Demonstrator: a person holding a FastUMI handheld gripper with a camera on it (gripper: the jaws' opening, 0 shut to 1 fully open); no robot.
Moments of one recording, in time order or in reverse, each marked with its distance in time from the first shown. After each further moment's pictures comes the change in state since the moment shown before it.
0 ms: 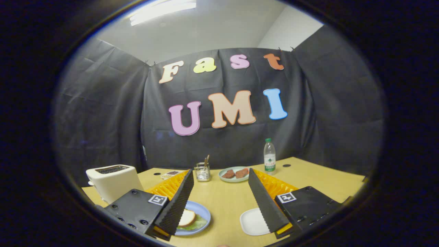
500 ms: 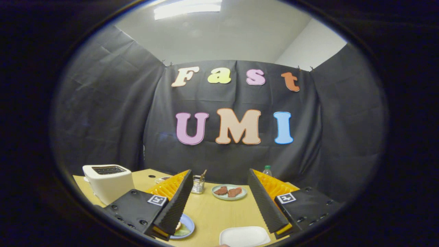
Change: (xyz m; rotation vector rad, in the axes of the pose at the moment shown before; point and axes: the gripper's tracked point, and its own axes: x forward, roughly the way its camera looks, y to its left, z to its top) arm 0.017 0.004 0.045 -0.139 -0.033 0.080
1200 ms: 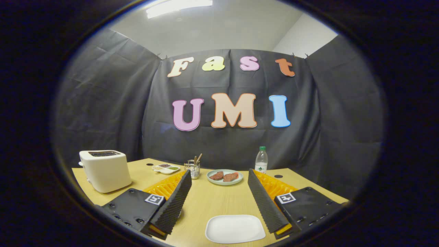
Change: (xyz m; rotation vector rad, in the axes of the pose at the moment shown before) arm -0.015 -0.047 -0.068 0.080 0.089 0.012
